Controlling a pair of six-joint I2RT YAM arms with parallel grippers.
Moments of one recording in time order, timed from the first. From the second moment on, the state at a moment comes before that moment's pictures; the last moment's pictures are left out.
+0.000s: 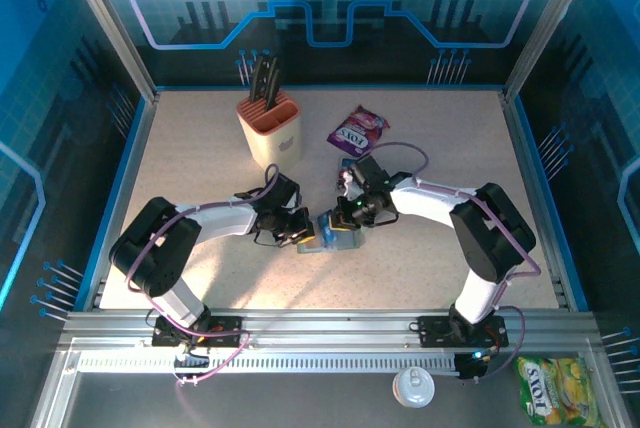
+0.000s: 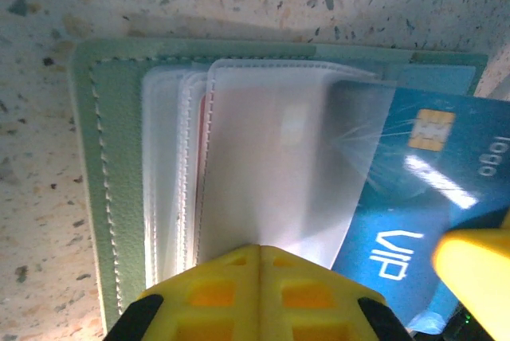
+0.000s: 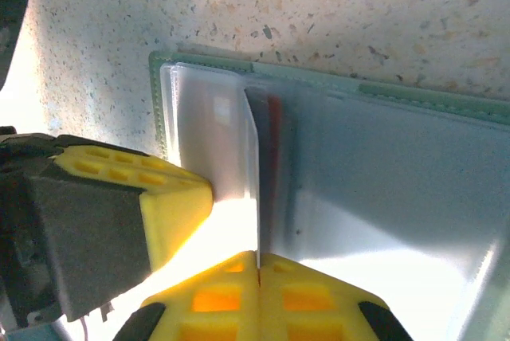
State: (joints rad) left arm -0.56 1.64 0.78 -0.24 0.42 -0.95; right arm 0.61 1.73 1.01 -0.42 -0.52 0.63
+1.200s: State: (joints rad) left arm -0.54 1.55 0.90 -0.39 0.36 -0.89; right arm 0.53 1.81 1.51 -1.08 -0.16 -0.58
